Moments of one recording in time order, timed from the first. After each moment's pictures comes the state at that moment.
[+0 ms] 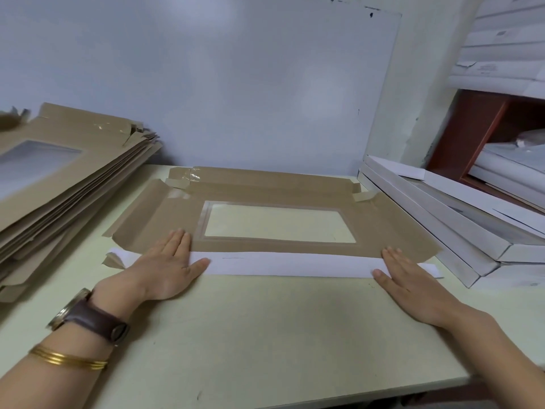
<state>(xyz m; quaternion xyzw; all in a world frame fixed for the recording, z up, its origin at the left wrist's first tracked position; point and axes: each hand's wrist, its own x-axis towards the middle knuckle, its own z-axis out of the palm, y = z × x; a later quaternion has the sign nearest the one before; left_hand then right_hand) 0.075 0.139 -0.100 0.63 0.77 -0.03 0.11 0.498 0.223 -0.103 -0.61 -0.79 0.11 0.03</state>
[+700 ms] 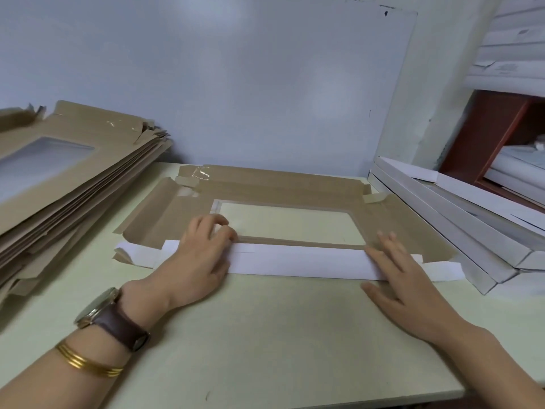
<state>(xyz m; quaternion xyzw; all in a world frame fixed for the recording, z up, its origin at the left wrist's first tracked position) 0.103 0.131 -0.096 0.76 0.59 0.26 -0.05 0.471 0.204 -0.105 -0.45 -0.87 0.00 0.20</state>
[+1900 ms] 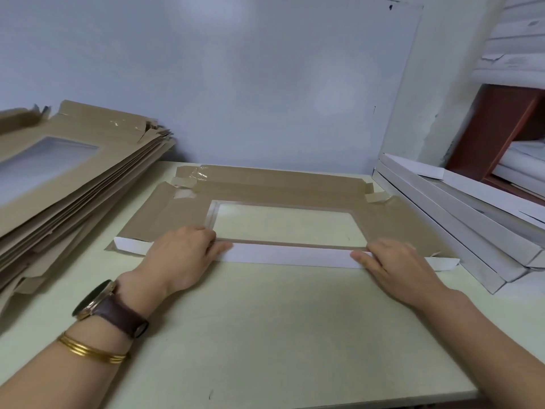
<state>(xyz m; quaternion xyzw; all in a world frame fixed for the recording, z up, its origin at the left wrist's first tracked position) 0.083 0.140 -0.090 0.69 0.70 0.16 -0.06 0.446 0.241 -0.090 -0.48 -0.86 -0.08 0.15</state>
